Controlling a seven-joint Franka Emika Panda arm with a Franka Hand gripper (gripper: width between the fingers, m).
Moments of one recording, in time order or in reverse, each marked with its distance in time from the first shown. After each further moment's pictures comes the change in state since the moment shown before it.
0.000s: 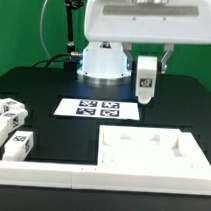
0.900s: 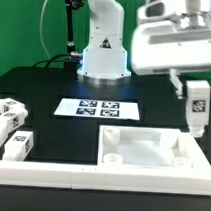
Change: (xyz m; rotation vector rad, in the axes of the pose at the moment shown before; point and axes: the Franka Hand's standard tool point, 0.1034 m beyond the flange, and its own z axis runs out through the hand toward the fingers) arm 0.000 -0.100 0.043 0.028 0.315 0.017
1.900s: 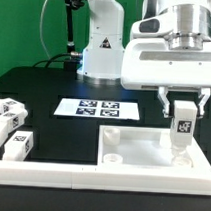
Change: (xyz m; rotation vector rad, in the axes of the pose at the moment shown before) arm -0.003 0.016 0.035 -0.032 0.008 -0.077
